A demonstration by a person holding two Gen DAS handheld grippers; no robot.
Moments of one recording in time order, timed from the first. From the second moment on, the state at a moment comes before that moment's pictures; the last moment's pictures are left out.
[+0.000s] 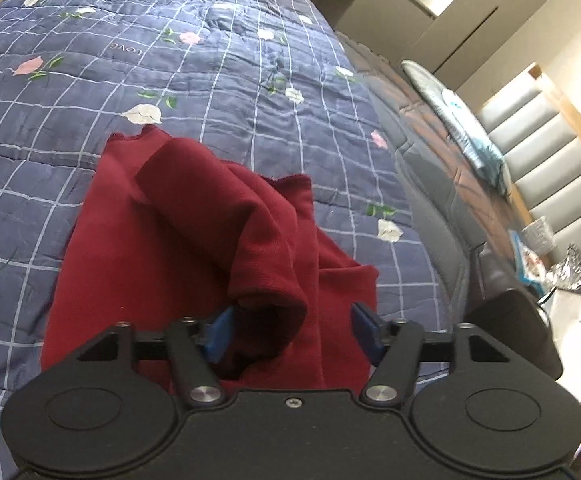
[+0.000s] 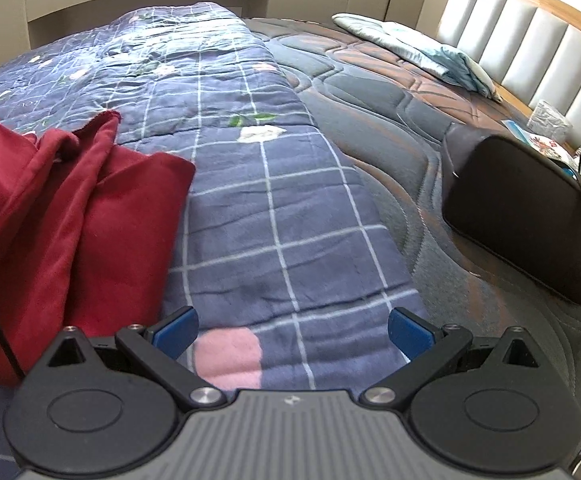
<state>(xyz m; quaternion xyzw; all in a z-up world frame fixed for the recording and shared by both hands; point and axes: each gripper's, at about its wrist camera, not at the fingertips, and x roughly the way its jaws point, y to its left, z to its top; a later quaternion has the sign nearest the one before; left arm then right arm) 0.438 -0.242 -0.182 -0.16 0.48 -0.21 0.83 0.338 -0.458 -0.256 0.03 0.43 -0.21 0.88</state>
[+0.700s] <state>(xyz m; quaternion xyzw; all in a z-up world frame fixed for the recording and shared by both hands) 0.453 -0.112 -0.210 -0.22 0.52 0.04 0.82 0.436 -0.417 -0.189 0.12 0.34 -0.02 0.93</state>
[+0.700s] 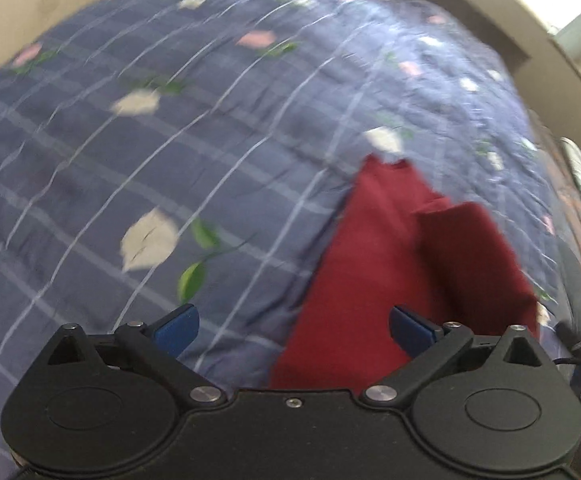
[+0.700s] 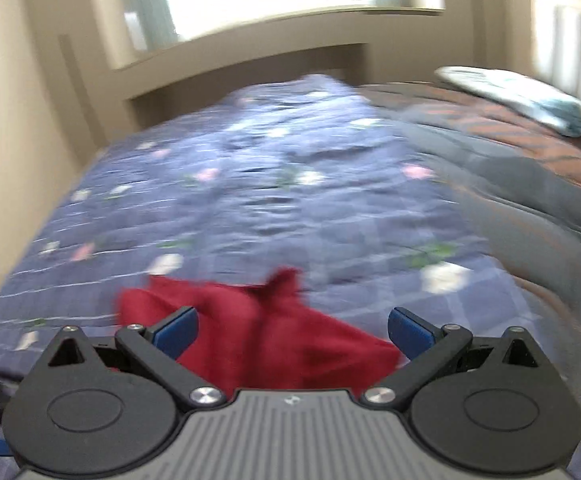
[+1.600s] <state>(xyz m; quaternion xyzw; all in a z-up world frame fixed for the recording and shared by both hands) 0.456 -0.109 -0.235 -0.21 0.56 0.05 0.80 0.409 -0.398 -0.210 0.04 0.46 -0.02 0.89</state>
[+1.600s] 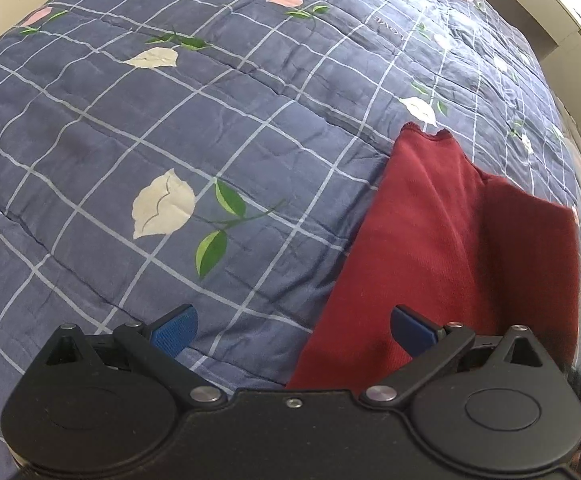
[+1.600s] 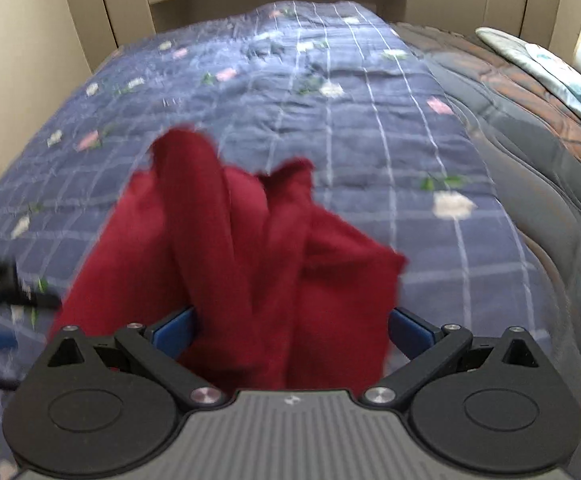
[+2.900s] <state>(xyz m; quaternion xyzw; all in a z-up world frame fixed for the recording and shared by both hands) 0.468 -0.119 -0.227 -0.18 0.54 0.04 0.82 0.426 -0.439 -0.214 0.23 0.39 -0.01 0.89</state>
